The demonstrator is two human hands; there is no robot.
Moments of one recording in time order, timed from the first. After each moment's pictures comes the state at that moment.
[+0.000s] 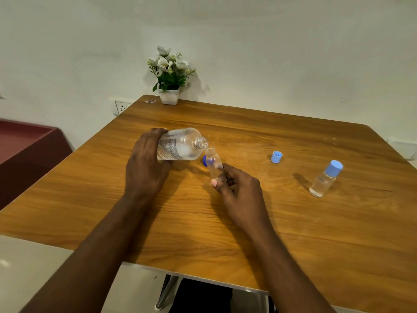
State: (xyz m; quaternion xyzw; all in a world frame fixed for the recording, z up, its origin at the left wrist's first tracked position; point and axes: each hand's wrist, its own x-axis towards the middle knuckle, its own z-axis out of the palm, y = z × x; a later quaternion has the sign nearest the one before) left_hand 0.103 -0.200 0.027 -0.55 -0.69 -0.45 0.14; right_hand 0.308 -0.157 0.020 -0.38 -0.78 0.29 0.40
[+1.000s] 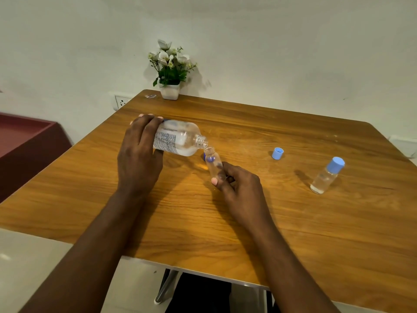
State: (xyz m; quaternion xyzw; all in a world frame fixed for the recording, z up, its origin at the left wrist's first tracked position) left_hand 0.095 -0.204 0.028 -0.55 -0.68 -0.43 0.24; right_hand 0.310 -0.158 0.019 -0.37 -0.80 0.30 0.36
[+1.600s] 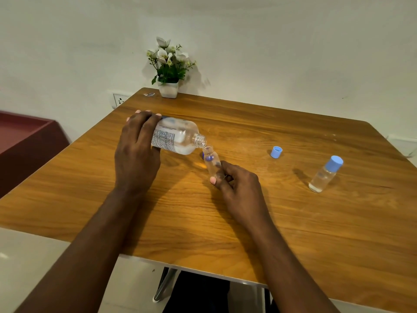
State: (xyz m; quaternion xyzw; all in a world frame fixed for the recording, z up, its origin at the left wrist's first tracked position) left_hand 0.097 -0.206 0.032 -0.55 -0.67 -0.43 0.26; right_hand 0.311 -0.159 0.019 -0.38 -0.80 0.29 0.37
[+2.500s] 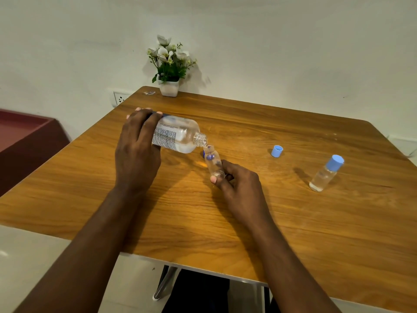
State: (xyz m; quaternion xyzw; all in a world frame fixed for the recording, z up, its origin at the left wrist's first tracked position) left_hand 0.097 -0.206 0.033 -0.55 -0.66 -0.43 0.26; right_hand 0.311 -0.159 0.020 -0.37 -0.80 0.30 0.36
